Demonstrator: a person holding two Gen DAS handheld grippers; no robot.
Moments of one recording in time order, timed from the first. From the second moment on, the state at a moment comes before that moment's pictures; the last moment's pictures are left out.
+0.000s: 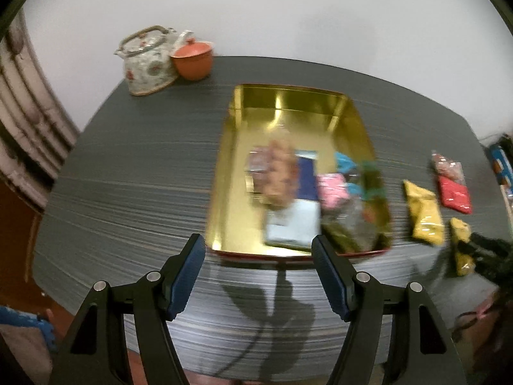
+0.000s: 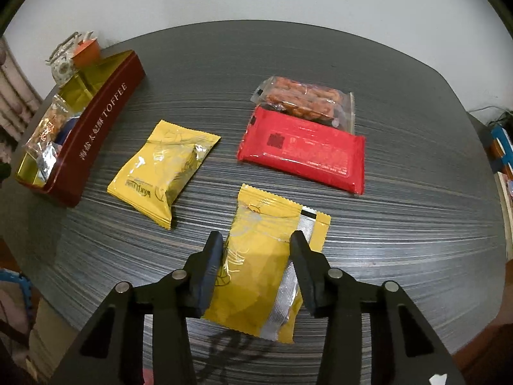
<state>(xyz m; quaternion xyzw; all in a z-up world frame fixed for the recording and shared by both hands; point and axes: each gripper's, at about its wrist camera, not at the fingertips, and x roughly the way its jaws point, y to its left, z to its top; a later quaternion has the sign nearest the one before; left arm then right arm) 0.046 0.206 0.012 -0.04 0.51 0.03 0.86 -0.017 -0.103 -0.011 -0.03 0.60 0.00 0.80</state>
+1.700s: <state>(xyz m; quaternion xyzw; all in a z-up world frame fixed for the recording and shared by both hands) 0.141 -0.025 -0.067 0.04 0.61 -0.10 0.78 -0.015 -0.178 -0.014 0.04 0.58 -0.04 0.81</state>
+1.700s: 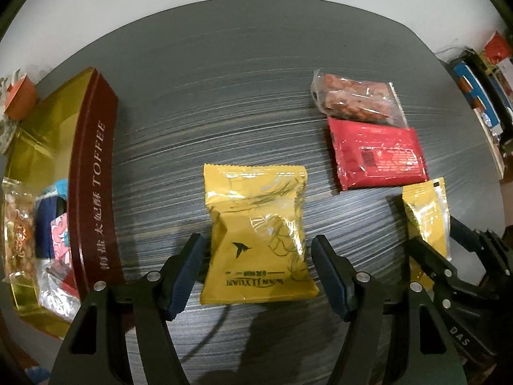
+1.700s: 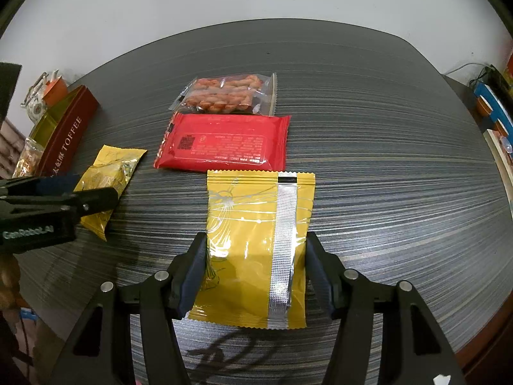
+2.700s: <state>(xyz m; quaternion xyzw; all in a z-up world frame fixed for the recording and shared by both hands) 0.126 -0.027 -0.032 0.04 0.57 -0.12 0.81 -0.014 -0.173 -0.015 0.04 0.58 -0.04 0.81</state>
